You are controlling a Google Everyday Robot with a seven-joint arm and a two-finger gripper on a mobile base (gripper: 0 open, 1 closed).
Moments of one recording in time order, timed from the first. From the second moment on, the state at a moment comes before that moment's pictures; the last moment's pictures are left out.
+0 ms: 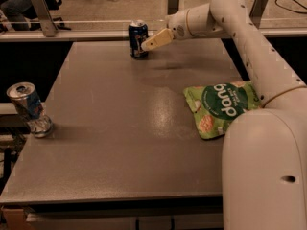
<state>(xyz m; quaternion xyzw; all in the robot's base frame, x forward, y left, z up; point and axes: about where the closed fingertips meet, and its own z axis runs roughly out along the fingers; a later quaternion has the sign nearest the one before) 0.824 -0.017 0.901 -0.46 0.70 0.24 0.49</state>
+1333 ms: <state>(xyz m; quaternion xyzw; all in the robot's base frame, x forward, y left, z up) 0.817 0.028 0.903 -0.49 0.66 0.25 0.52</state>
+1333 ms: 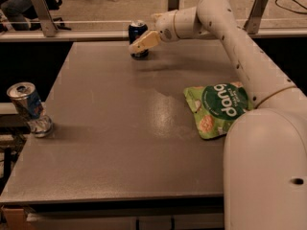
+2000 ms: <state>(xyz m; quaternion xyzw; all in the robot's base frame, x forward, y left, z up) 0.807 0.046 0.908 -0.50 0.65 0.29 0.50</state>
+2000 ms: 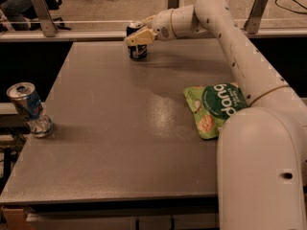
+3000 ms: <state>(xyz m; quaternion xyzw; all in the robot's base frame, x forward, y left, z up) 0.762 0.001 0.950 -0.55 0.65 0.25 0.46</state>
